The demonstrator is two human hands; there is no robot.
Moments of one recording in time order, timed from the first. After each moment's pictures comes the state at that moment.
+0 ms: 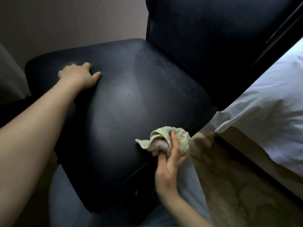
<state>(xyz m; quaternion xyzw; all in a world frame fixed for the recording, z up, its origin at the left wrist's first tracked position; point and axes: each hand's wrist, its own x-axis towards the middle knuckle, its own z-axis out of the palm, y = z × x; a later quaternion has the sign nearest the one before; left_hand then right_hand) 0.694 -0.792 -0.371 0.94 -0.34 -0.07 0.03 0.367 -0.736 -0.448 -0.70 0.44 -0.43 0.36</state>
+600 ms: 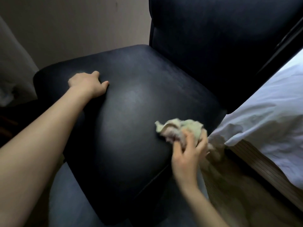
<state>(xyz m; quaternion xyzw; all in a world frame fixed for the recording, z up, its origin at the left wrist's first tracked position) 0.671 -0.786 -0.363 0.95 -0.31 -0.04 0.00 0.359 -0.809 -0.428 -0.73 0.50 -0.39 0.25</state>
